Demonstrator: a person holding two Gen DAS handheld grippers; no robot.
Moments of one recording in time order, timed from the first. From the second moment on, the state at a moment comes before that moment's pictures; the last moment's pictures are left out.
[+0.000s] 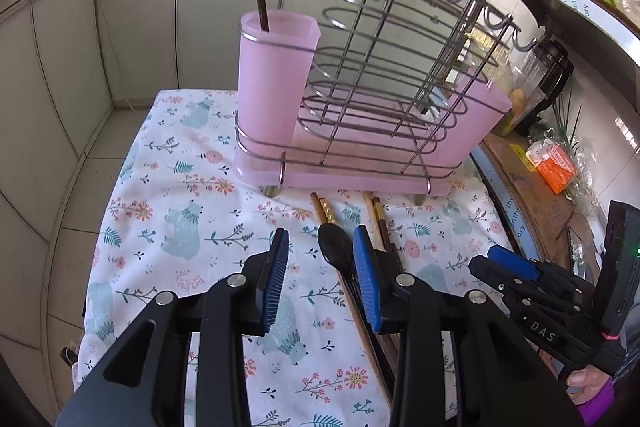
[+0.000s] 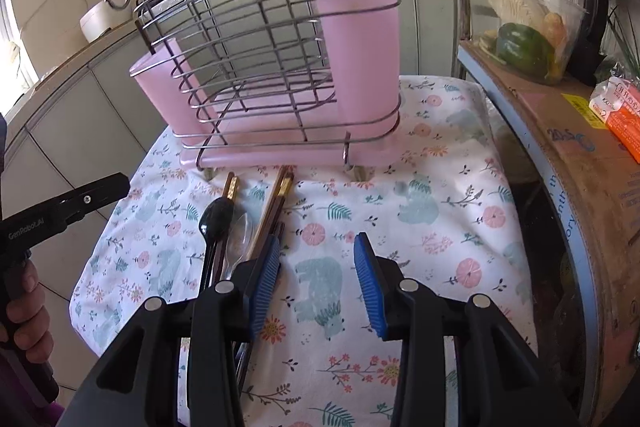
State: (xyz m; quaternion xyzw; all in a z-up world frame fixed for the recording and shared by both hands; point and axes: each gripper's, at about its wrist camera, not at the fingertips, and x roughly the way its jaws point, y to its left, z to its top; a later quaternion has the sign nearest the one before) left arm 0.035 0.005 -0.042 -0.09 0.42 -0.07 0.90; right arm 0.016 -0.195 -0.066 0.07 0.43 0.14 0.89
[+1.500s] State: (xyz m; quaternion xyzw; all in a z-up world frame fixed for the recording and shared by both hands) left arm 0.106 -0.013 -0.119 -0.16 0.60 -0.11 0.77; right arm 0.031 -0.216 -0.103 0.18 0.51 0.18 0.82
